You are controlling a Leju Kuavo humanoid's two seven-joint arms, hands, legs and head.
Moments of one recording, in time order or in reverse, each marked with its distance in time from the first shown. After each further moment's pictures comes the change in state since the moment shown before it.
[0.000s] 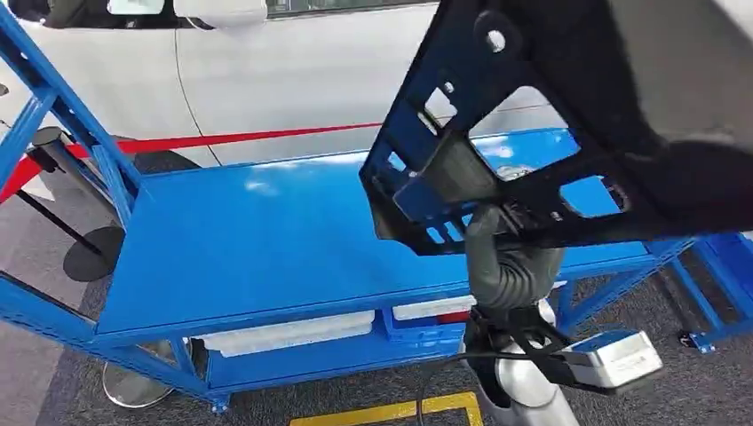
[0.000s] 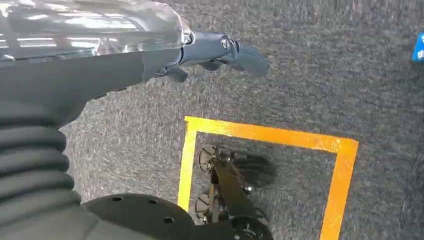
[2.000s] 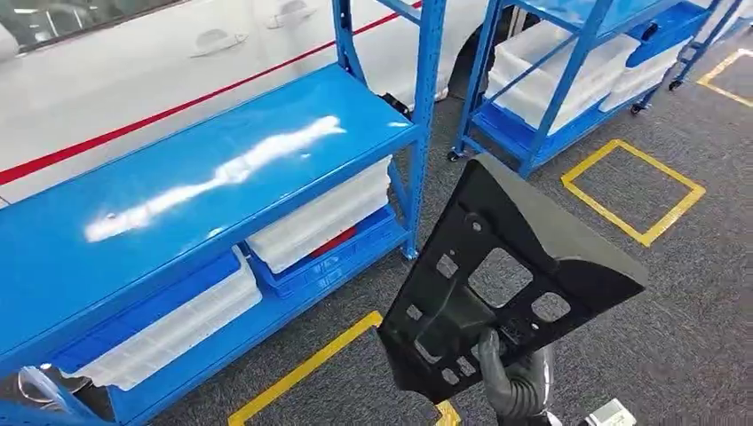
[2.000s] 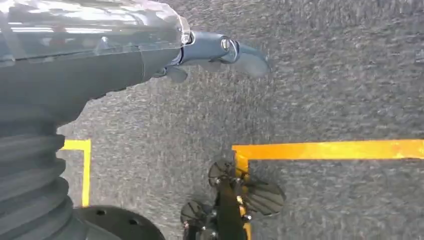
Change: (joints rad) left arm -0.013 0.015 0.180 0.000 0.090 0.113 0.122; right arm 0.536 0.108 -0.274 0.142 -0.113 0.420 -0.125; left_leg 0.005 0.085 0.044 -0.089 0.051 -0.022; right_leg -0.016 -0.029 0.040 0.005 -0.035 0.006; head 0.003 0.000
